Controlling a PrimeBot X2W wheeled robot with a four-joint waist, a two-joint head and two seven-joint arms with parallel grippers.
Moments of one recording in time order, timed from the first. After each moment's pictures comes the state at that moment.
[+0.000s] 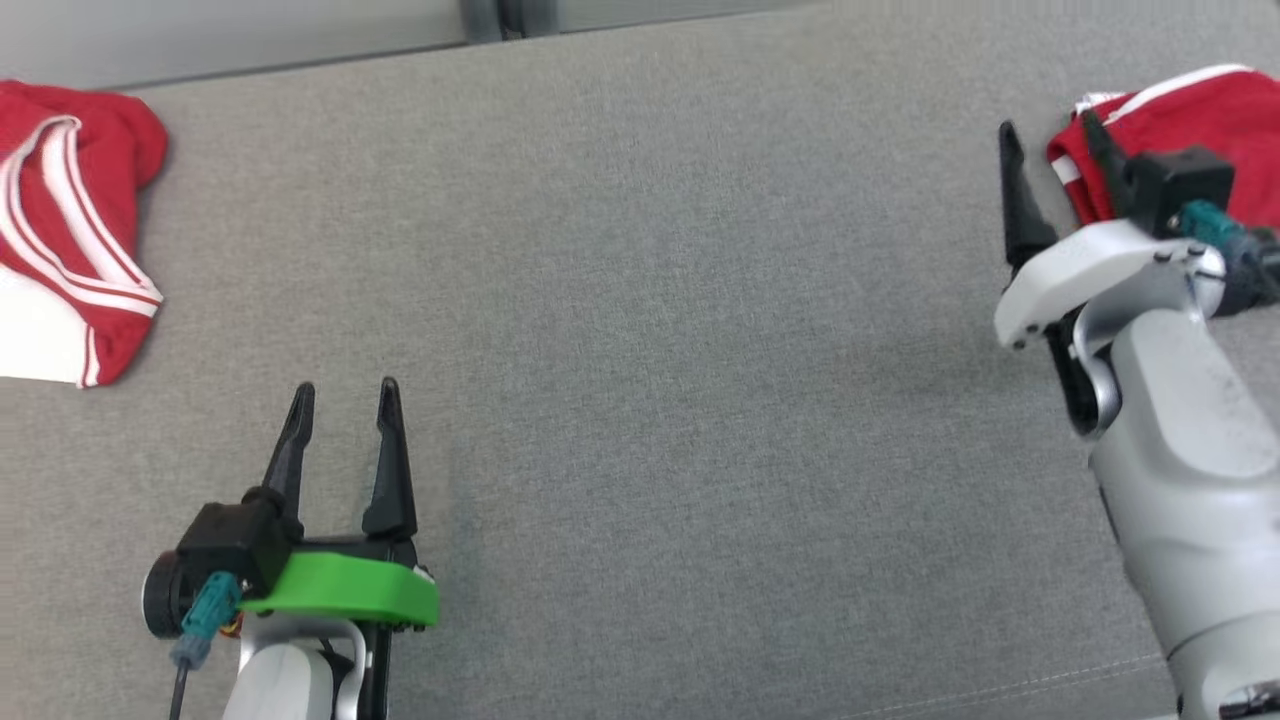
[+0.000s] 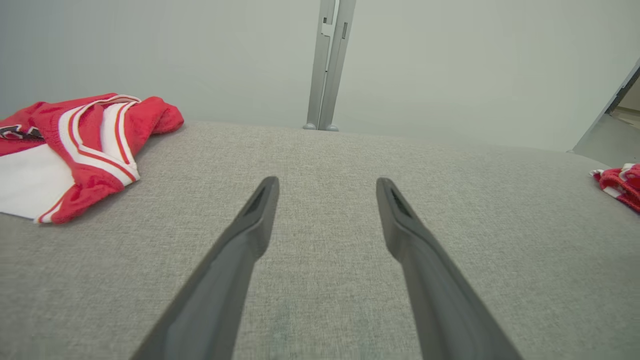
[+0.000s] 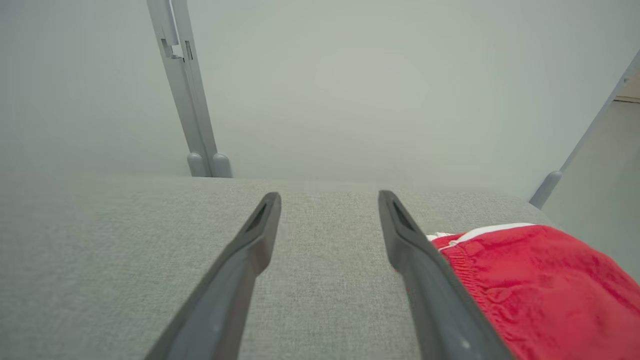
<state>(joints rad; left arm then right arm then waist) -0.16 0.05 -0.10 0.19 -0.26 -0.05 -0.26 -0.78 -0.21 0.09 0.78 0.17 0.13 -0.26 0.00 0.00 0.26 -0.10</state>
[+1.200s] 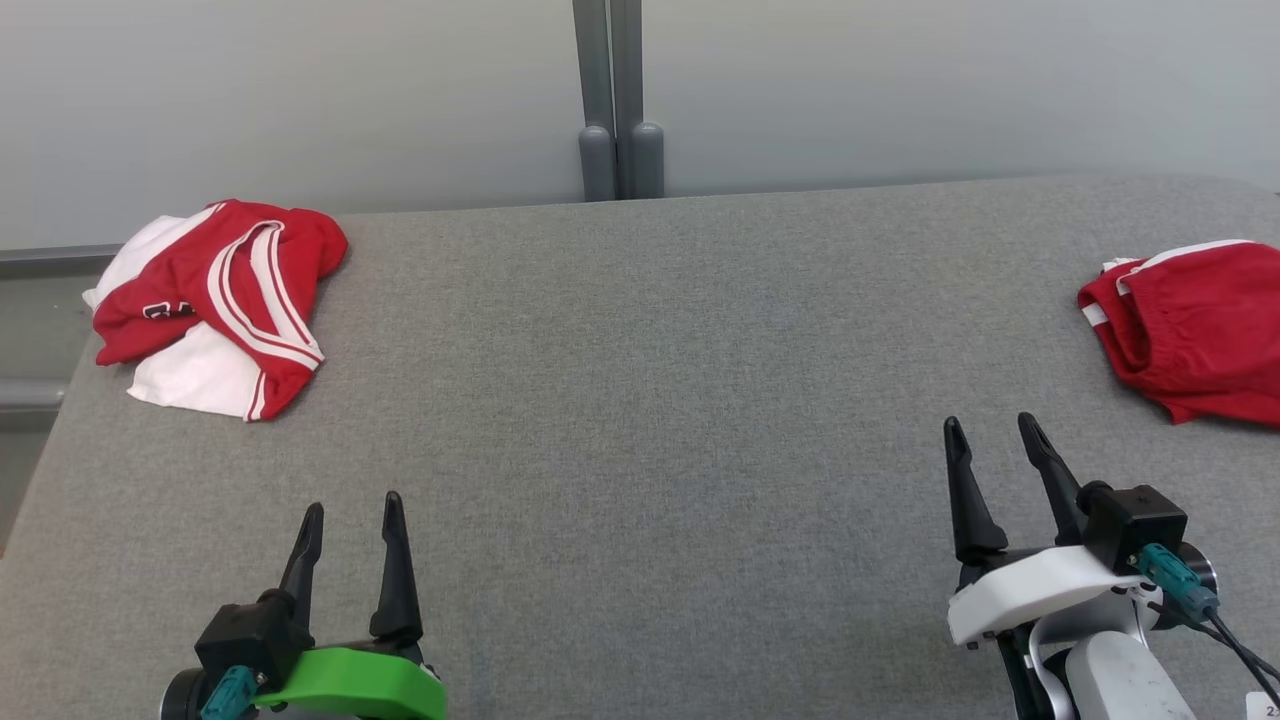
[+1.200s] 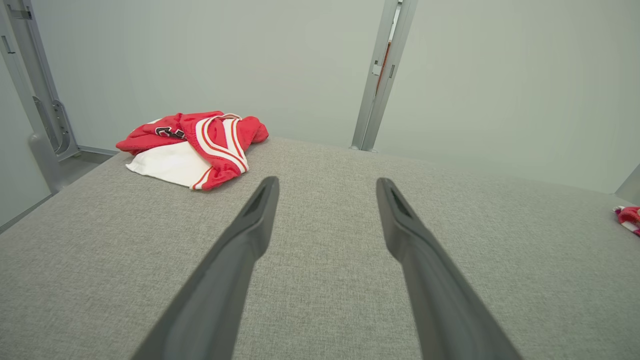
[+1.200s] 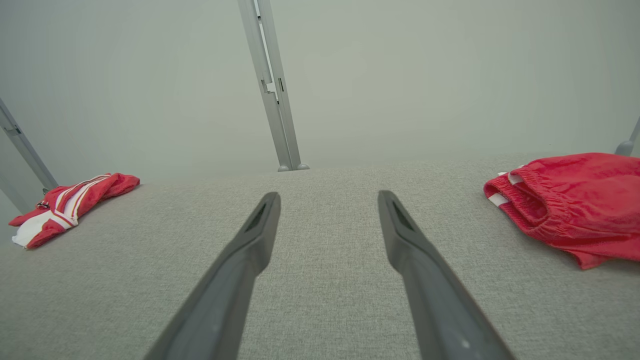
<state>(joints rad) 0.01 0.05 -0.11 0.21 -0.31 0.00 -0.26 -0.11 -0.05 0.02 0.26 0.18 0.13 -0.26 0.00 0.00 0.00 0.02</state>
